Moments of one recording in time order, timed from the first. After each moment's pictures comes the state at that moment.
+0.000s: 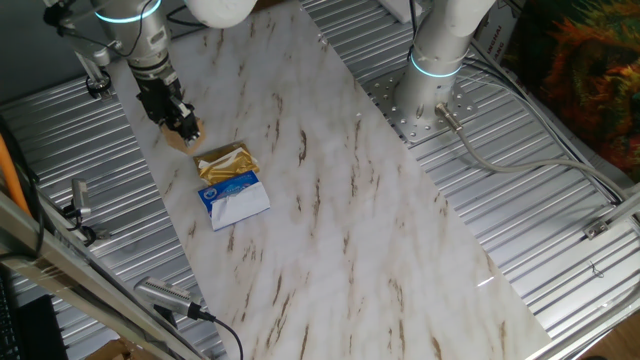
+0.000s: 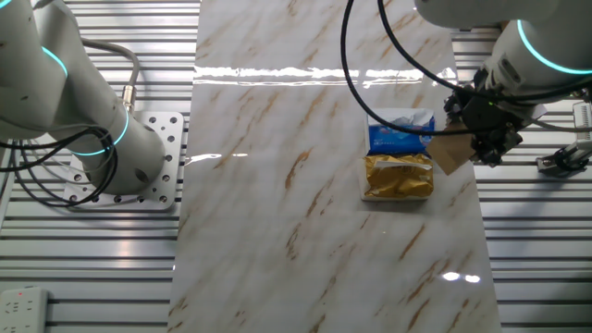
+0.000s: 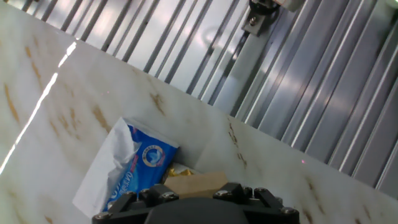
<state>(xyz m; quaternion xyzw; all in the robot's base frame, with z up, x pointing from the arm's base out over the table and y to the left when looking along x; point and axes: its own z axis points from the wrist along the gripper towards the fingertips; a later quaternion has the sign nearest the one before) 0.634 -0.045 0.188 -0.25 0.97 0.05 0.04</state>
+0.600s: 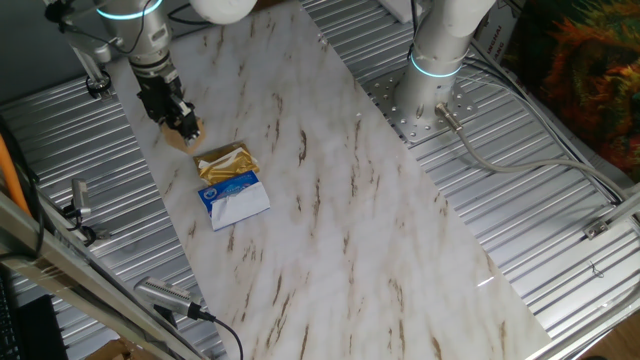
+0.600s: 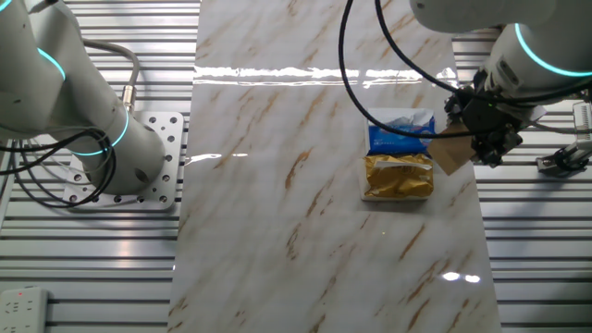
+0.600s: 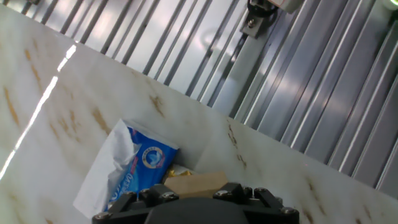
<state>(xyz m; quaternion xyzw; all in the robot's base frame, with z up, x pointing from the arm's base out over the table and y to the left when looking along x) 0.631 -0.047 0.191 -0.24 0.97 0.05 0.04</state>
